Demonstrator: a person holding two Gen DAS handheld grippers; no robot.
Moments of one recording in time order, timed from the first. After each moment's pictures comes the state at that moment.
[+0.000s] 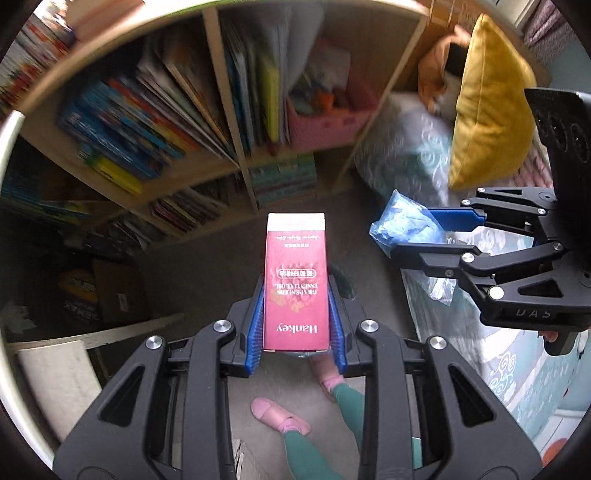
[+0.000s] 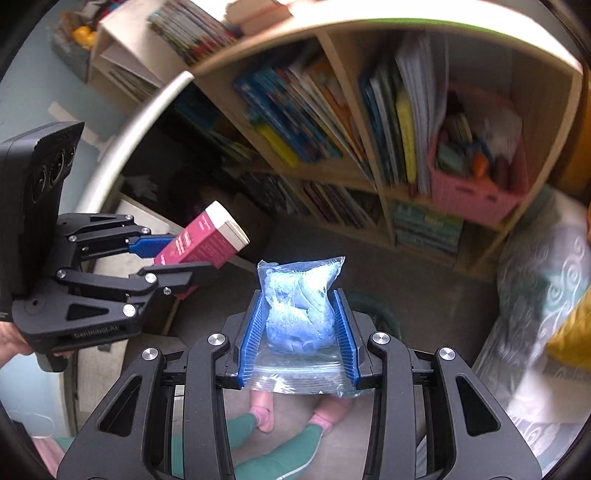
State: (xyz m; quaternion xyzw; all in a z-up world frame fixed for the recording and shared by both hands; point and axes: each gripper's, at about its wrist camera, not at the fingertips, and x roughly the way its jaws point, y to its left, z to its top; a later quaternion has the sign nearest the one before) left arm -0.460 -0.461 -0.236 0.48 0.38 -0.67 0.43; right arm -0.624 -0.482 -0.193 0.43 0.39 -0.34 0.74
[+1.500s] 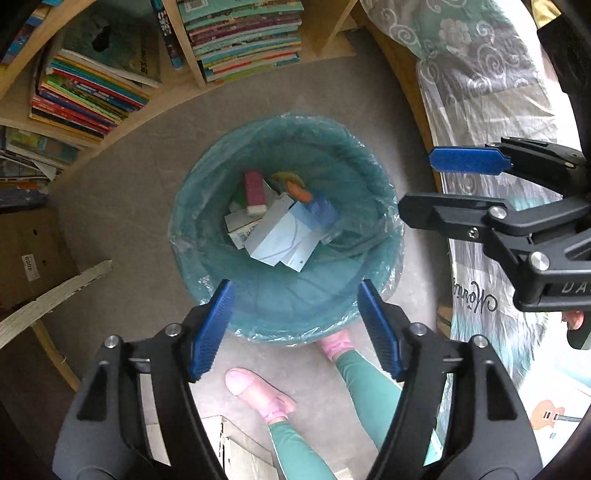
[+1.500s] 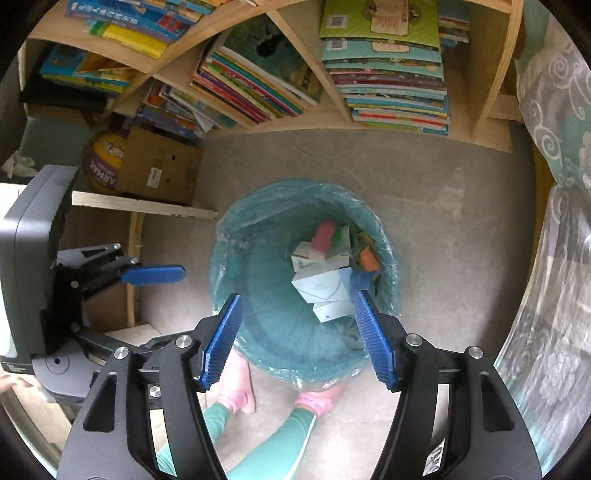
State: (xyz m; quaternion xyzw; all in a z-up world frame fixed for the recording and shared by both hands) left arm -0.484 -0.442 -0.541 0.58 0.46 -0.60 0.30; right arm -0.655 -0.469 -0.469 0.55 0.44 -0.35 0.62
